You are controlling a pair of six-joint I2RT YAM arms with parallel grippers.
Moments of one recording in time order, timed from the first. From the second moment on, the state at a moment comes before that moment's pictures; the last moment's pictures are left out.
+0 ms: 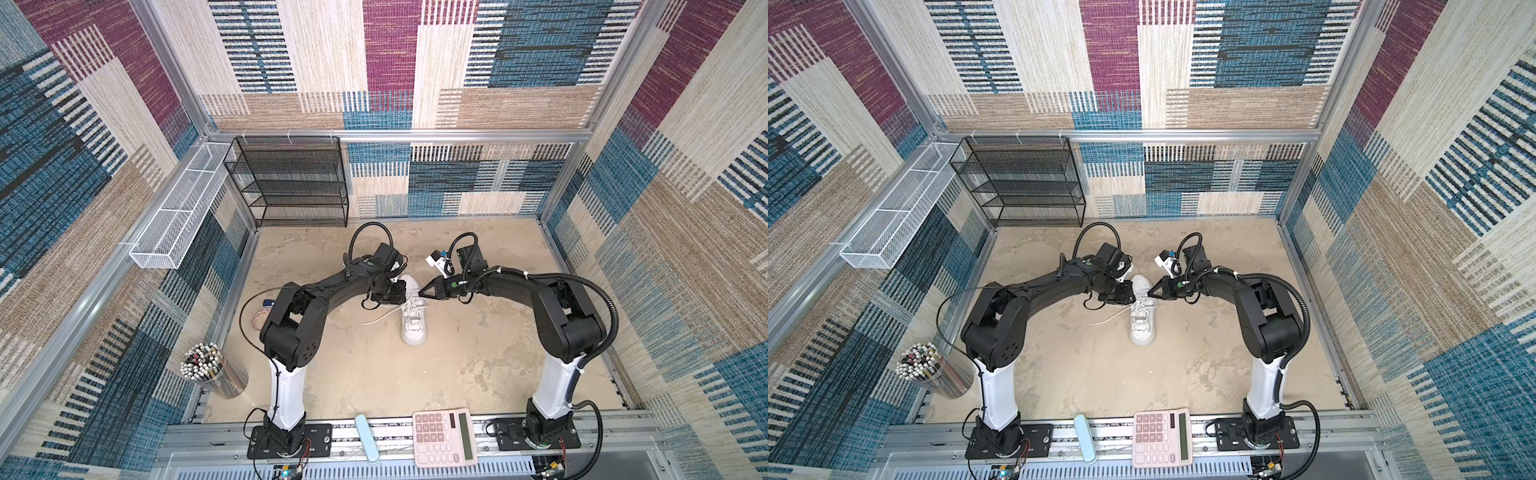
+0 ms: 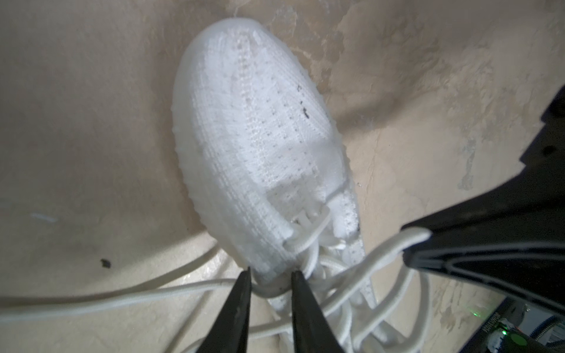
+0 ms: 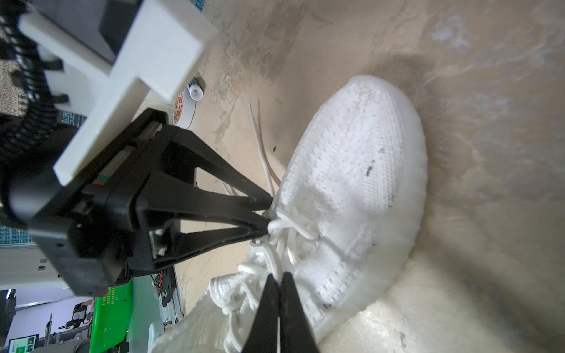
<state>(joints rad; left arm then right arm) -0.57 1.98 1.43 -0.59 0.29 -0.37 0.31 1.89 1.14 -0.20 -0.88 0.21</state>
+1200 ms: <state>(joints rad) -0.57 1.92 1.44 -0.62 0.27 -0.35 0.31 1.91 1.15 -0.20 -0.88 0.22</state>
